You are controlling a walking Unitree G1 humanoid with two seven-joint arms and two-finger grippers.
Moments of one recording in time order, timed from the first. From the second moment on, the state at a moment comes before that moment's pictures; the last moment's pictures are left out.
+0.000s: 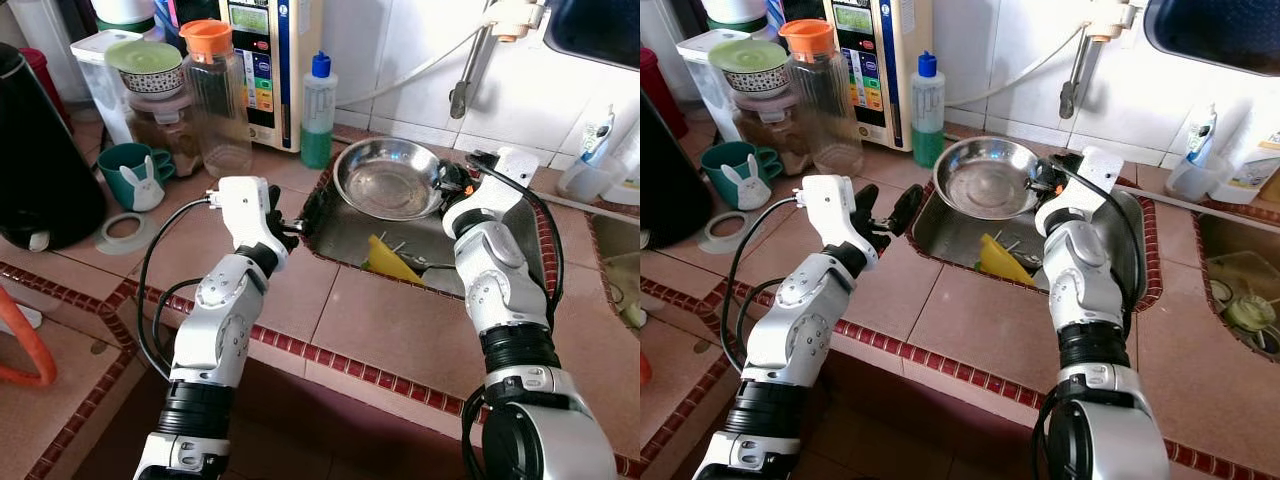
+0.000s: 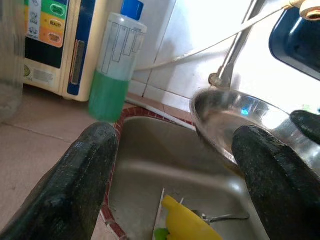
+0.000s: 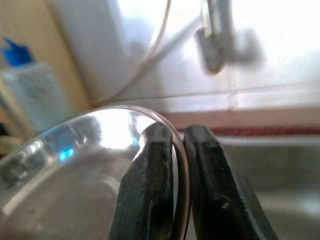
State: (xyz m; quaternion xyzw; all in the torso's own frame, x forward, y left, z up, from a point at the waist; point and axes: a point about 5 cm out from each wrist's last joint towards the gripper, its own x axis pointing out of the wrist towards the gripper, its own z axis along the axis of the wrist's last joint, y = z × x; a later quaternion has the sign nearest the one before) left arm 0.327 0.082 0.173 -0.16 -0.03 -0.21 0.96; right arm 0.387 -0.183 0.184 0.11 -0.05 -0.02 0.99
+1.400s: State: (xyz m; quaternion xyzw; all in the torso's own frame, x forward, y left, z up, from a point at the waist) left arm 0.294 0.081 0.171 -0.09 -0.02 -0.26 0.96; right arm 0.379 -0.221 0.125 -0.29 0.08 -0.05 0.95
